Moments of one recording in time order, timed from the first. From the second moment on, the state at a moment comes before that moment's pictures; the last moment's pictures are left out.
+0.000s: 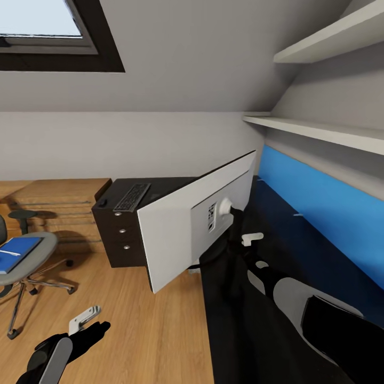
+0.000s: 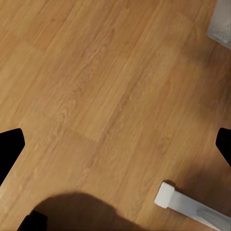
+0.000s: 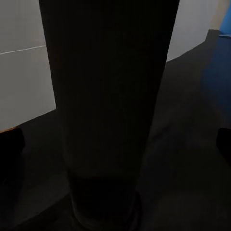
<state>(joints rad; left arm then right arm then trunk) -0.17 0.08 0.20 -1.28 0.63 0.73 0.33 -1.05 0.02 1.17 -0.04 -1.06 -0.43 -0.03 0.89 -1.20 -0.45</state>
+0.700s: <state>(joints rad) -0.17 0.08 0.20 -1.28 0.63 0.73 0.33 -1.05 0.02 1.17 -0.04 -1.06 -0.43 -0.03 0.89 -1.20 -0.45</state>
